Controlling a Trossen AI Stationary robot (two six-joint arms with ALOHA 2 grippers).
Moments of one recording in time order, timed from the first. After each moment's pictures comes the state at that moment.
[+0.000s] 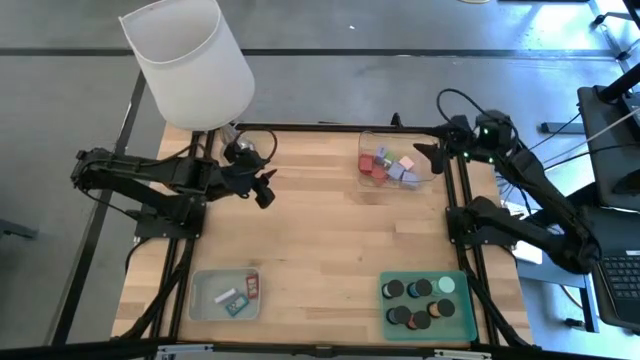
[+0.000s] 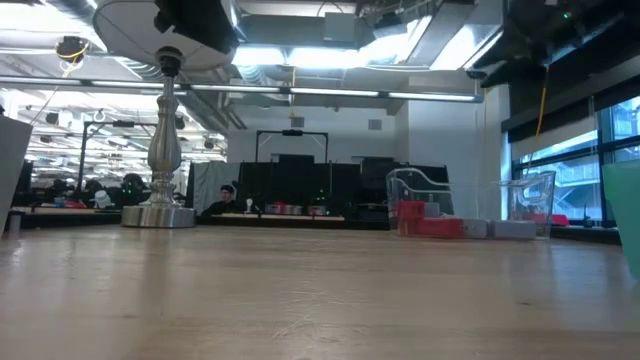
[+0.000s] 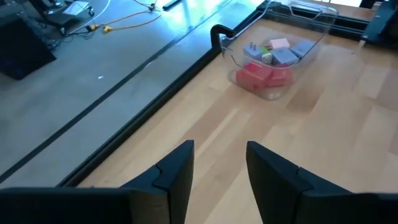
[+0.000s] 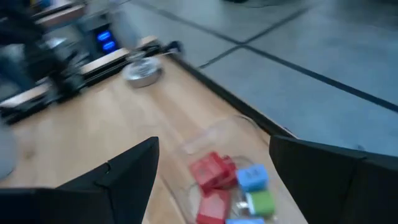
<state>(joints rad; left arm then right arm) -0.10 1.09 1.07 -0.71 -0.72 -0.42 -0.88 0.66 0.79 -0.56 -0.37 0.05</state>
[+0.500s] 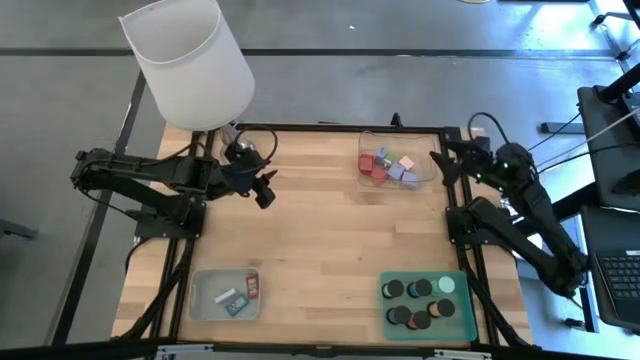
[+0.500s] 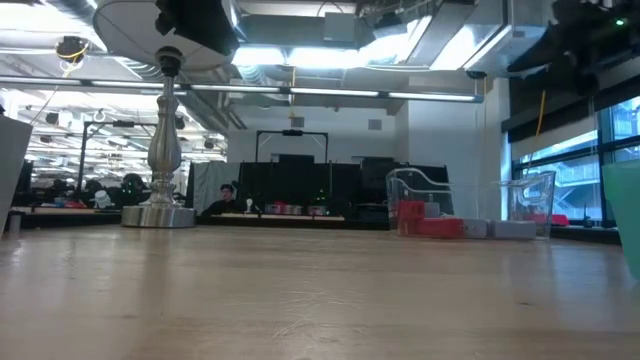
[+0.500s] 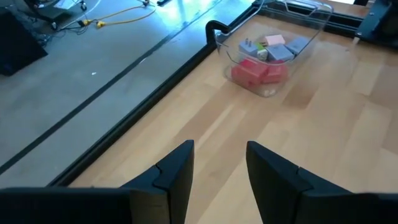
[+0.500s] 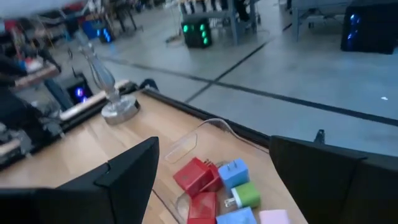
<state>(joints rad) -0.08 1.09 1.07 -0.71 -0.69 -0.42 -0.88 0.23 0.55 -0.55 -0.21 0.23</state>
